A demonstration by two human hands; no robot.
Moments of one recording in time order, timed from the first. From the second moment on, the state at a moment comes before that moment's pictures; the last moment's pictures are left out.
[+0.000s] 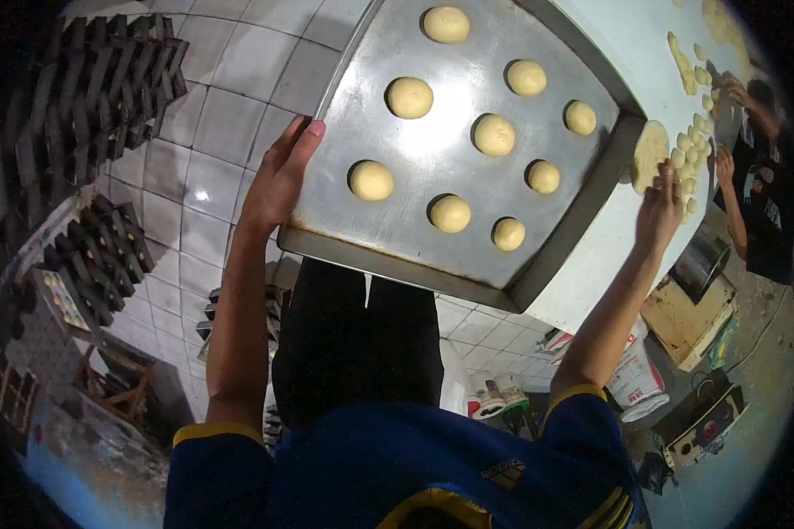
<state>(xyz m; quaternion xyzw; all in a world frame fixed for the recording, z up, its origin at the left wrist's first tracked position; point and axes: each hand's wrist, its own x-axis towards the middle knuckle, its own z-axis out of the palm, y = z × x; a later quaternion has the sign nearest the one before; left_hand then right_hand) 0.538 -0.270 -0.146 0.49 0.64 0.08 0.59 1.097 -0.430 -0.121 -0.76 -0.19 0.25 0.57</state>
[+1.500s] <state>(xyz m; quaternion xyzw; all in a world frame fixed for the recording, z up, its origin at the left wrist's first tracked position) 0.523 -0.277 -0.177 0.52 0.64 0.04 0.56 1.163 -0.429 -0.145 -0.88 -0.48 -0.04 0.00</state>
